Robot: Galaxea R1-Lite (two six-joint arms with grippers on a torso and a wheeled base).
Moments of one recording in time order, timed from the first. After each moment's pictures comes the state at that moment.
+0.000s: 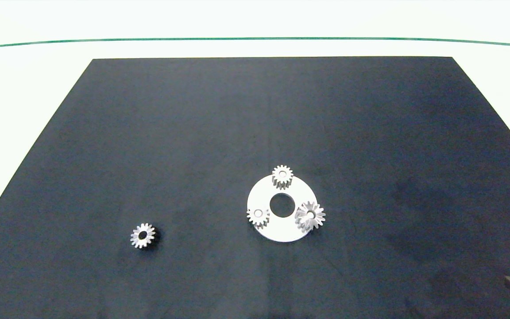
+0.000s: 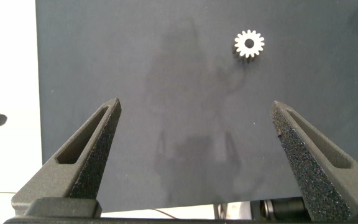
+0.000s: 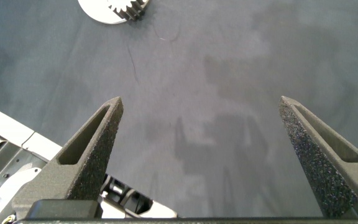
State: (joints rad) left arm -0.03 0.52 -0.67 0.47 -0.01 0.14; right arm 0.34 0.84 -0.77 0.38 0.10 -0.07
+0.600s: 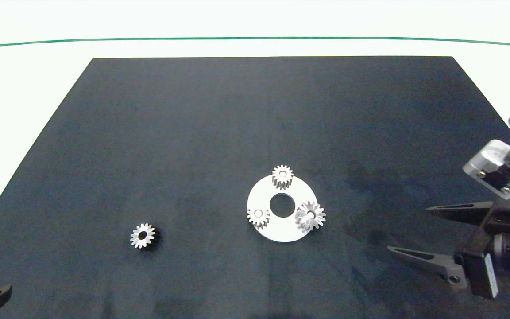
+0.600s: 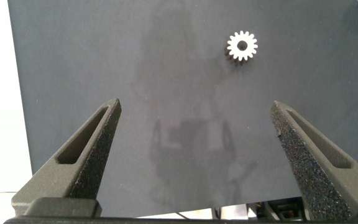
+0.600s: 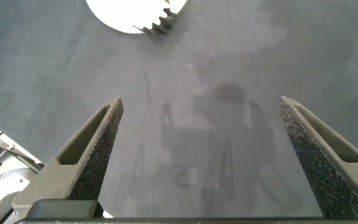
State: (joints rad) left arm -0.07 0.63 -0.72 0.47 -0.01 0.13; right arm 0.60 1.22 -0.83 0.18 -0.06 -0.07
